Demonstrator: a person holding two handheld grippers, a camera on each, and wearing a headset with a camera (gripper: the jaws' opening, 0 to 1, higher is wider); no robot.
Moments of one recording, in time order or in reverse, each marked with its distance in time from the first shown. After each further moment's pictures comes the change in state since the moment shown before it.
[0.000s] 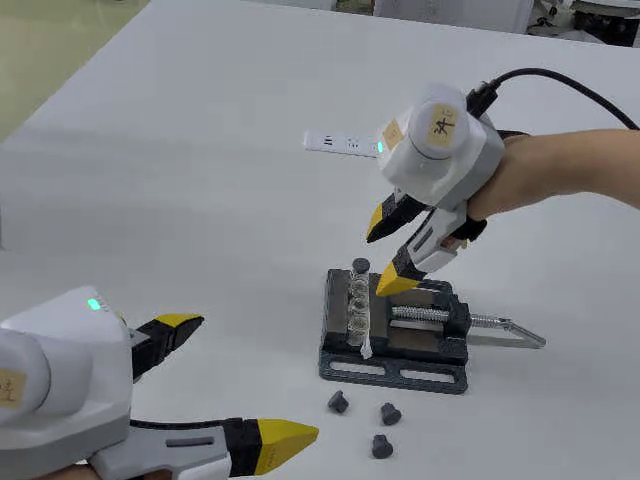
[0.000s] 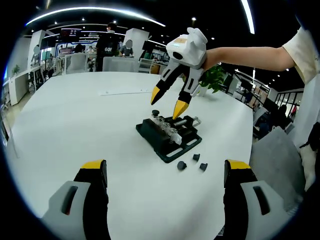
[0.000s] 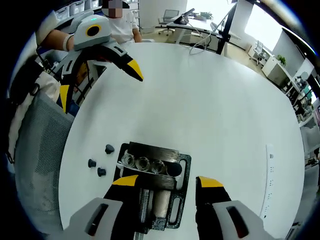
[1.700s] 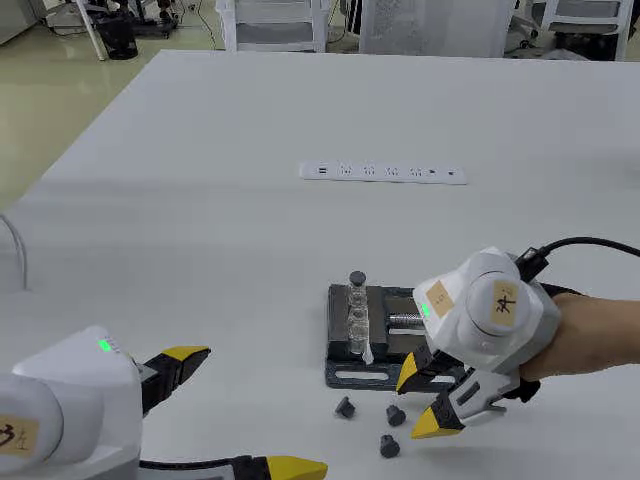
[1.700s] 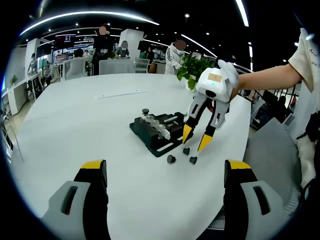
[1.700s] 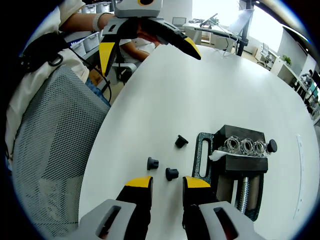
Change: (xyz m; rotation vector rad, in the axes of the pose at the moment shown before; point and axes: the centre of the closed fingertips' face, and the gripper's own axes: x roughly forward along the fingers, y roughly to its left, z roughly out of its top) left arm -0.019 -0.025 -0.005 0.063 0.019 0.005; right arm 0.038 0.129 -0.028 0.011 -0.081 0.094
